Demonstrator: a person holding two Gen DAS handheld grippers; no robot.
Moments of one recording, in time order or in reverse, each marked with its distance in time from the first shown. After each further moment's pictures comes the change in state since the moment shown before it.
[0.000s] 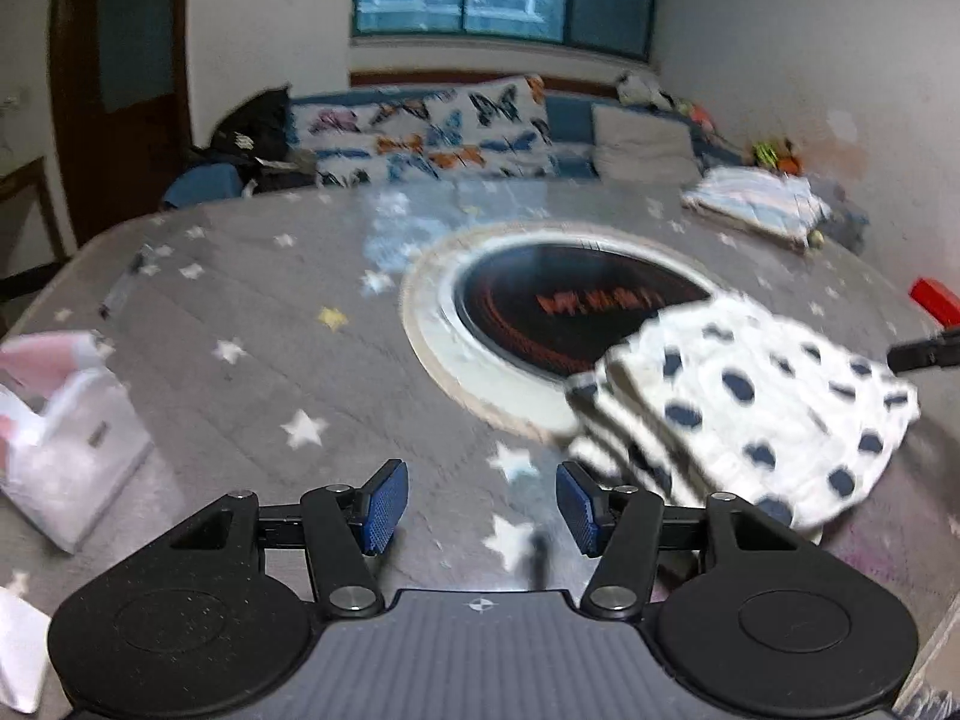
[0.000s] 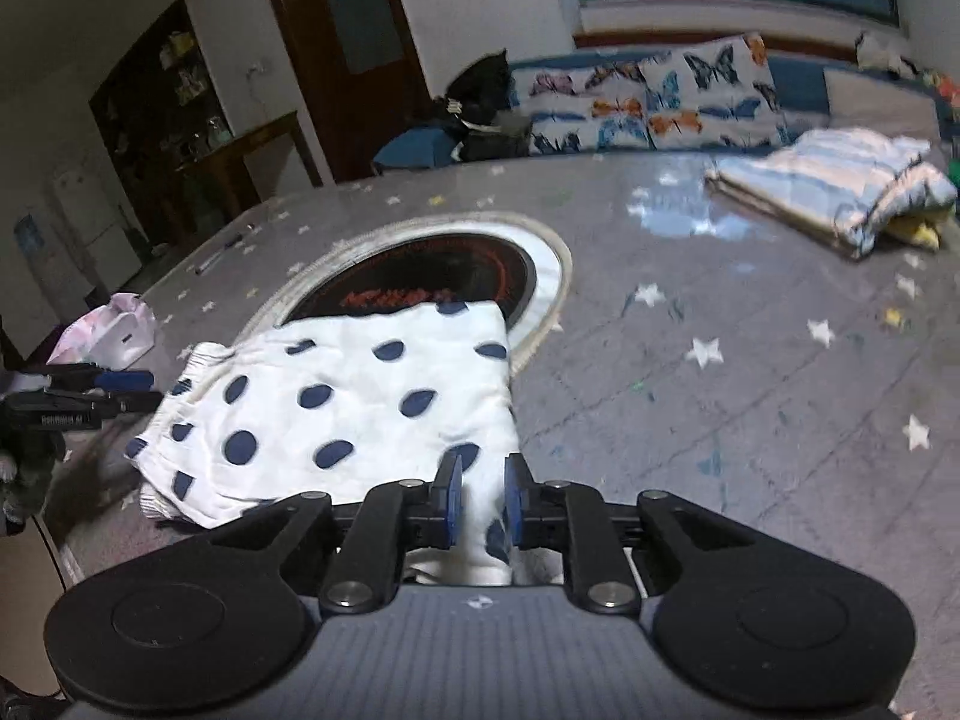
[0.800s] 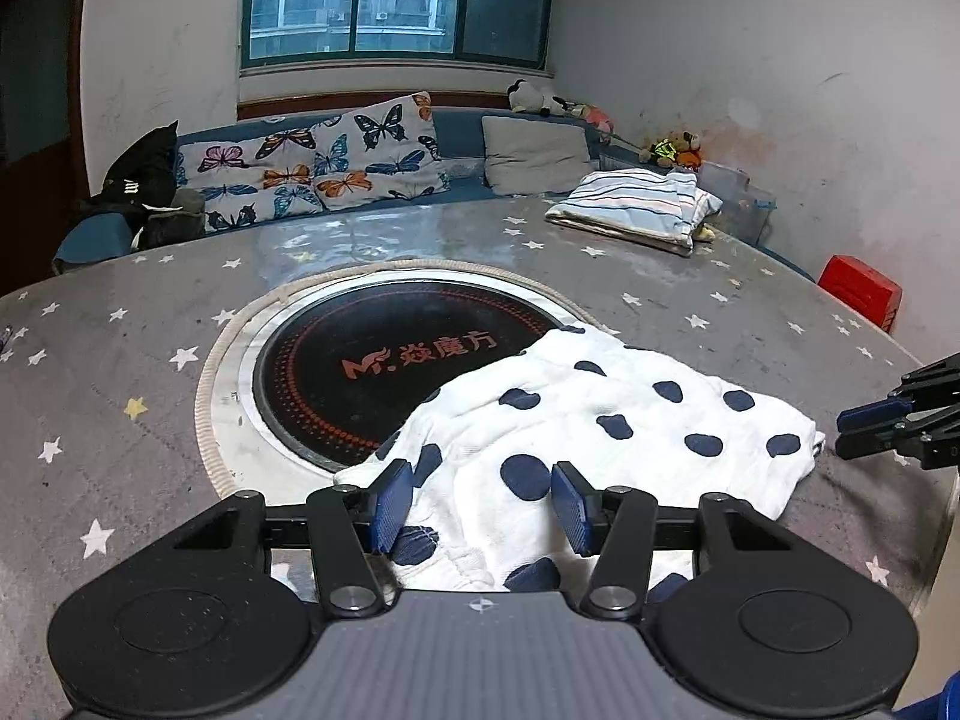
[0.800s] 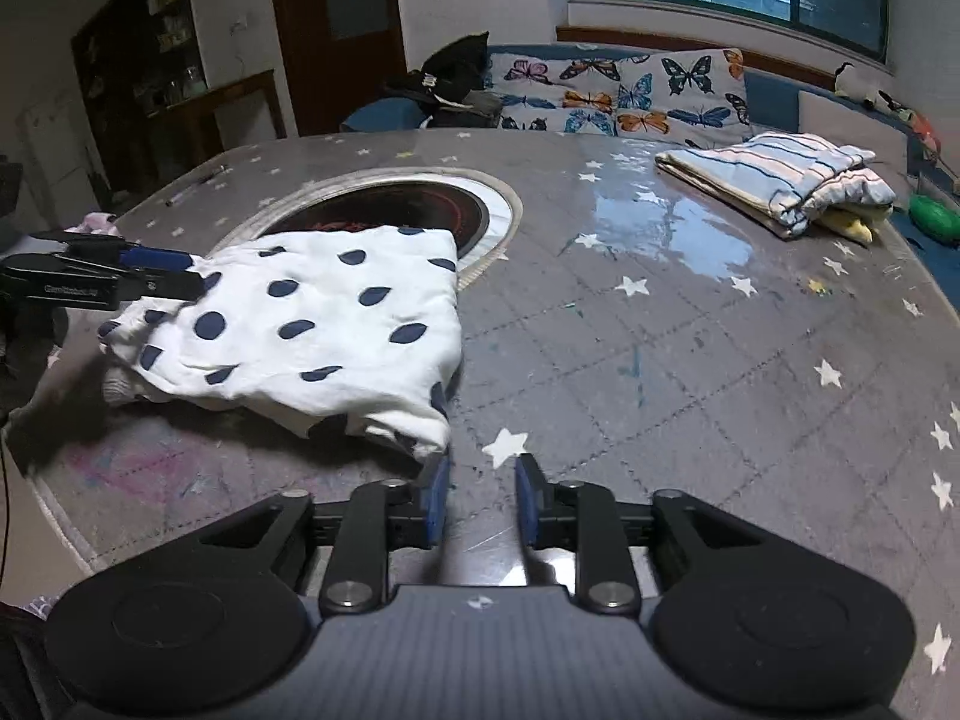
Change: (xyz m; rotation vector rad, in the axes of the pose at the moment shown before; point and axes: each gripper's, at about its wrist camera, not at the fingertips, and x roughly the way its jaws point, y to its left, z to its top) left arm 0.040 -0.085 0.024 0.110 -0.019 -0.173; right arm -0.030 -0.001 -0.048 -0.066 0.044 -0.122
